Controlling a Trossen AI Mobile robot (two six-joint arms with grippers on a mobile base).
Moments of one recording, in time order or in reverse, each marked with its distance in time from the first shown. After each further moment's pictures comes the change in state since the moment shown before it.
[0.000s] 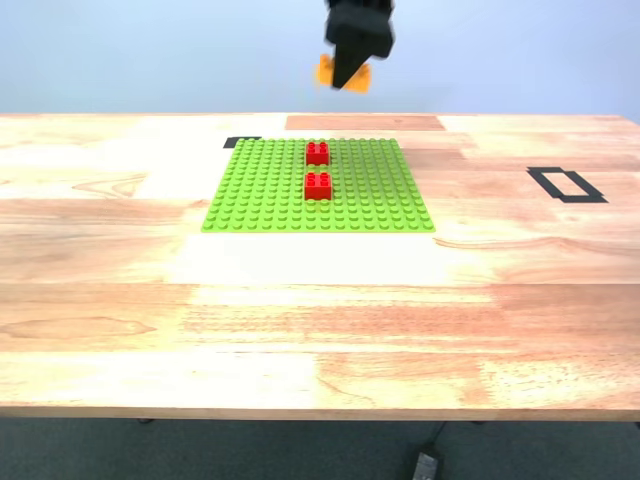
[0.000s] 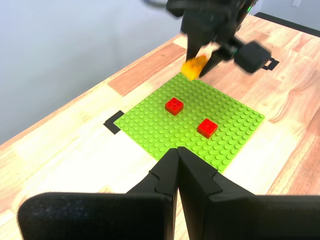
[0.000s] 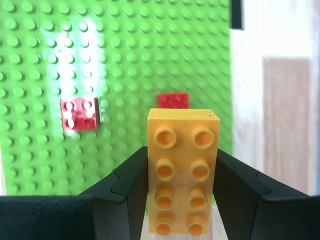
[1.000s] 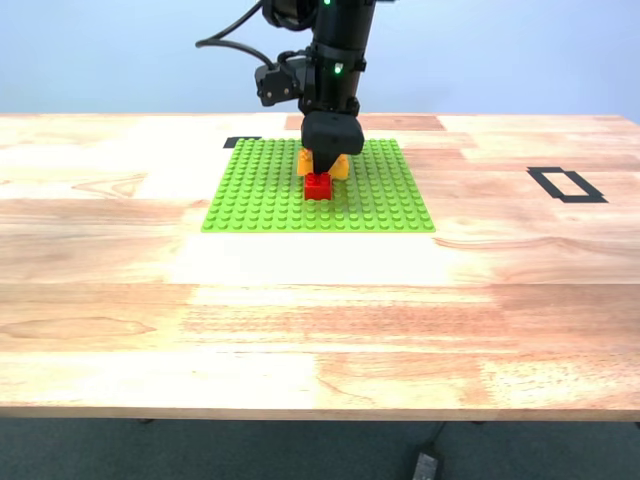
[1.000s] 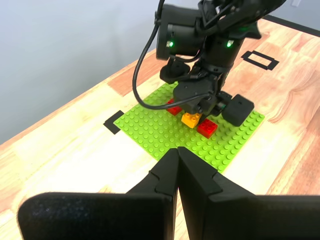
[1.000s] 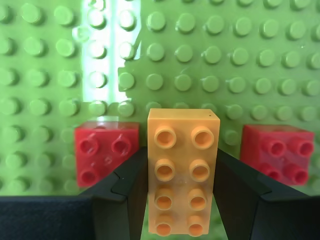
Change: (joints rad) arm 0 0.000 0.000 0.000 0.000 0.000 0.000; arm 1 0.052 0.187 -0.056 0.075 -0.022 0.016
